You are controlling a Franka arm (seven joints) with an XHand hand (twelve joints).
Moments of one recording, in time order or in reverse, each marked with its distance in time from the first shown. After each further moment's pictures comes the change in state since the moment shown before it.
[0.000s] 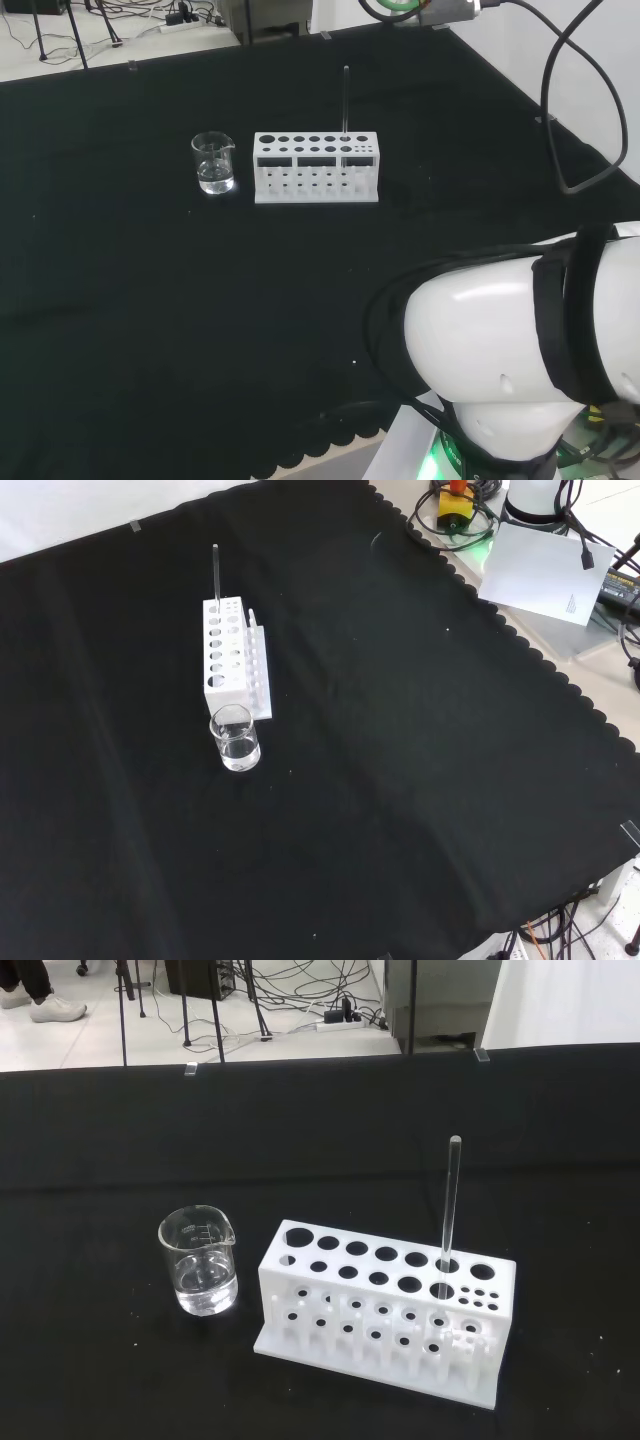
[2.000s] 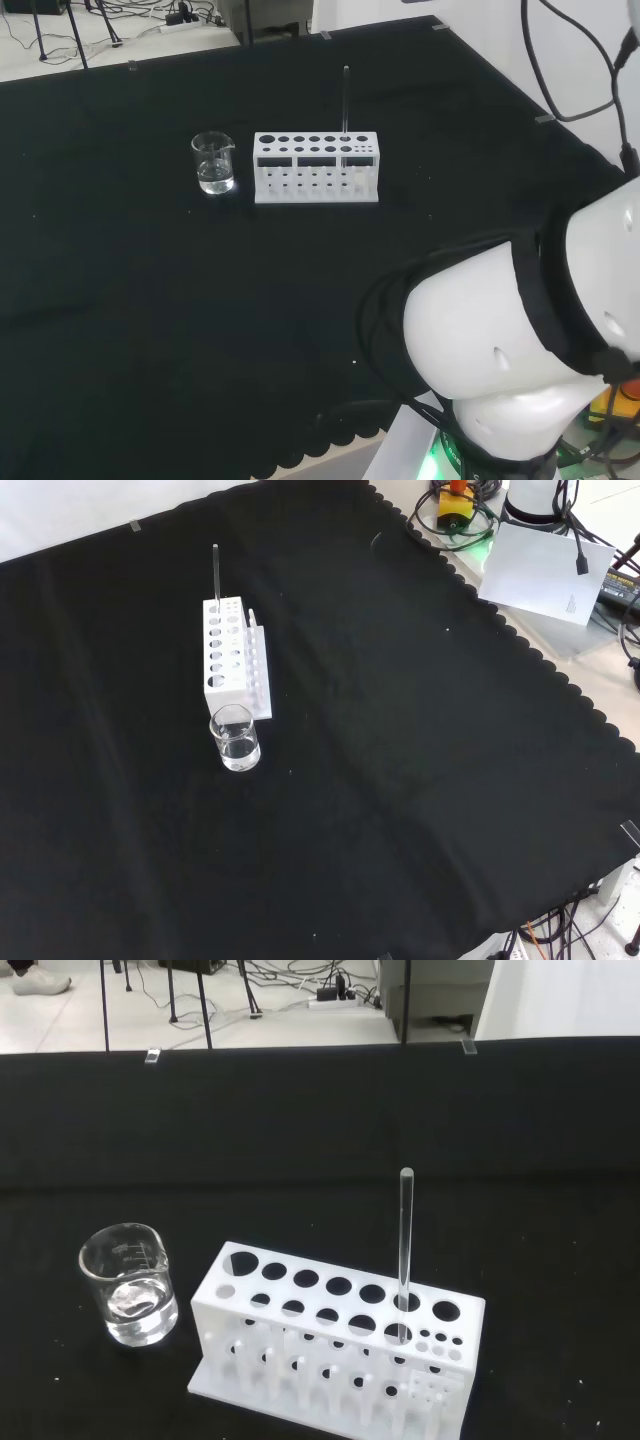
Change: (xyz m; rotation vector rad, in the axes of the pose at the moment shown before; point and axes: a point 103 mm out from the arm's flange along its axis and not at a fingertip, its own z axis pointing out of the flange) arm -0.042 0.088 0.022 0.040 -0.017 -0.013
